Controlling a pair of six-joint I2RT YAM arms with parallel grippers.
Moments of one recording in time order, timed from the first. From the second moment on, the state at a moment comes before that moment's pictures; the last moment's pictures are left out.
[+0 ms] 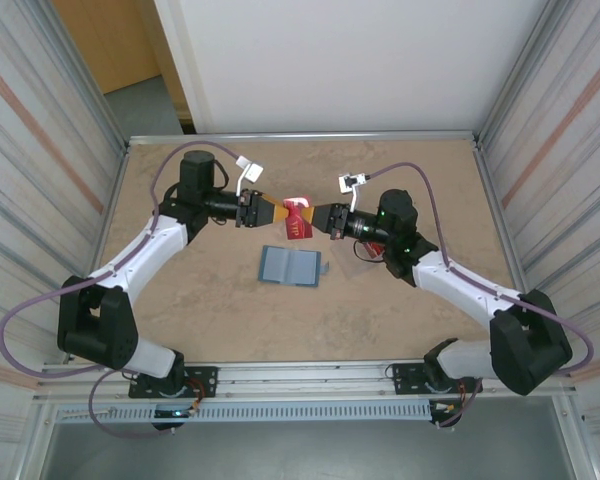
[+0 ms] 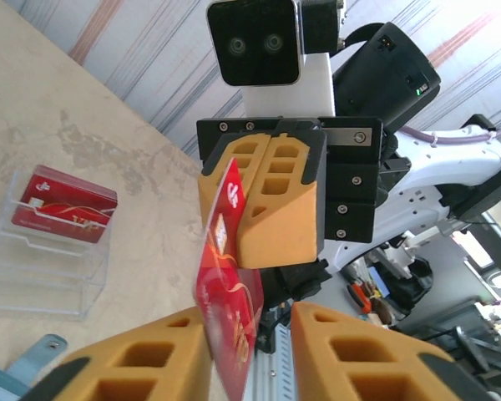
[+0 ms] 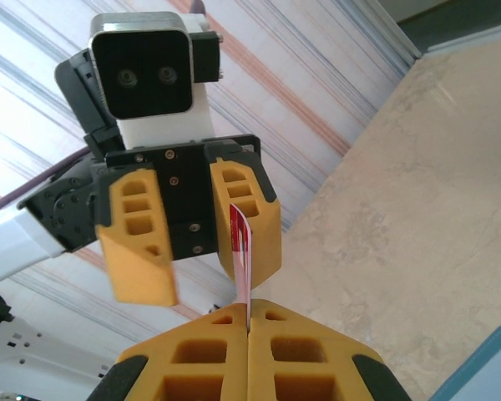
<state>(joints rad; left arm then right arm) -0.32 1.45 1.10 -0.09 1.29 -0.31 0.57 1.30 0.77 0.52 -0.65 0.83</state>
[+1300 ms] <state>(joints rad) -0.33 1.47 1.15 -0.31 1.30 -0.08 0.51 1.30 0.82 0.31 -0.90 0.74</state>
